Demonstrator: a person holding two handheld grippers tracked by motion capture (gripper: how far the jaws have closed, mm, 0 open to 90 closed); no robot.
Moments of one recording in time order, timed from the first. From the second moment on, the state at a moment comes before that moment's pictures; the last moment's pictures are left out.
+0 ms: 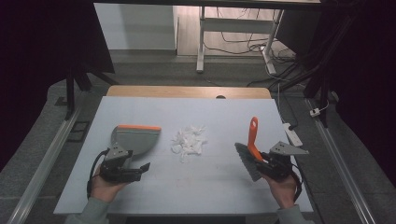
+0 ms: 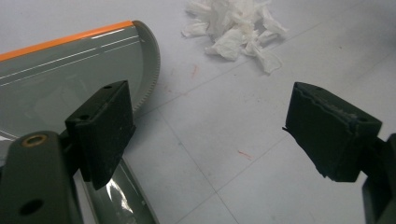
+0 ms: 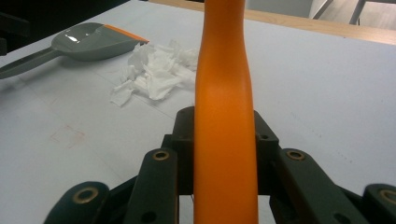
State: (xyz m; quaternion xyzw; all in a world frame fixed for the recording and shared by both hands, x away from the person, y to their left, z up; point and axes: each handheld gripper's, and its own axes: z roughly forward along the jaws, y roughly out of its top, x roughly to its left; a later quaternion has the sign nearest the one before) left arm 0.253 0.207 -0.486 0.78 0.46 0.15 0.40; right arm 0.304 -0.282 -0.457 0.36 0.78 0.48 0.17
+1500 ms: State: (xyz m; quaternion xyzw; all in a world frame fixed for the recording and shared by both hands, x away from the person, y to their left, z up) left arm 0.274 0.221 -0.462 0.79 0.49 0.14 0.33; right arm 0.302 -0.279 -0.456 0.36 0.78 0.48 0.18
